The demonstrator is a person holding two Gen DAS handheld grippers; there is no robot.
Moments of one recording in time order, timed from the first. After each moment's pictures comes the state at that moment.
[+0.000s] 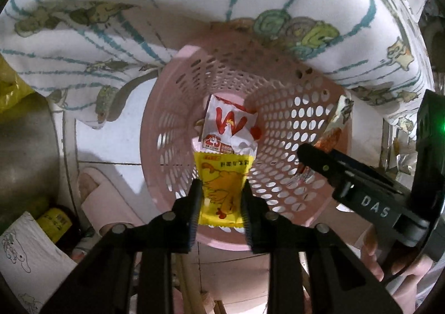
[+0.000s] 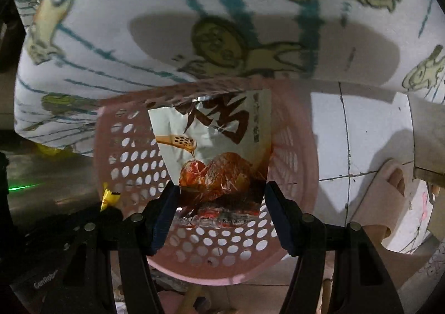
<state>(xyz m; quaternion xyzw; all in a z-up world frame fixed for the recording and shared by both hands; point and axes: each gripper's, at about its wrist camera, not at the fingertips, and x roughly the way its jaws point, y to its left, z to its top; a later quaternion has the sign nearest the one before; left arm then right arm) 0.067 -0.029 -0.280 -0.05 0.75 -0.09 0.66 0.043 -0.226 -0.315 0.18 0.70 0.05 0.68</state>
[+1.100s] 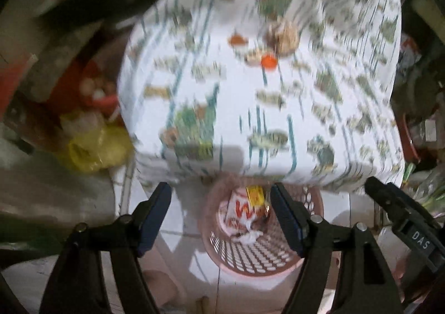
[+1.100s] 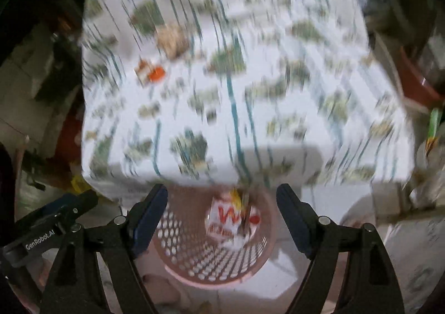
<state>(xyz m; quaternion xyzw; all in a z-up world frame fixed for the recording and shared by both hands) 0.071 0.000 -0.109 -0.03 0.55 -0.03 0.84 0.034 -0.240 -0.123 0.13 0.51 0.02 0.85</state>
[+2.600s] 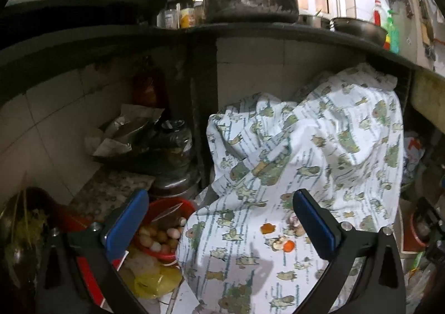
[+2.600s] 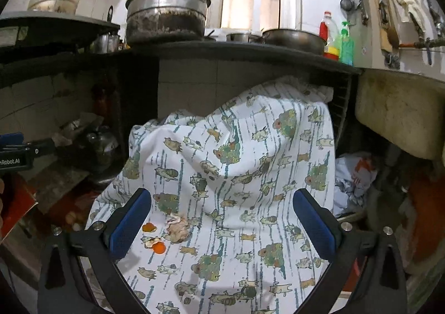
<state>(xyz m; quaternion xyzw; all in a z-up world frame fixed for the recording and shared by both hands) 0.139 0.033 0.084 0.02 0.28 0.05 0.96 0.096 -0.238 0.069 -0.04 0.23 0.03 0.97</state>
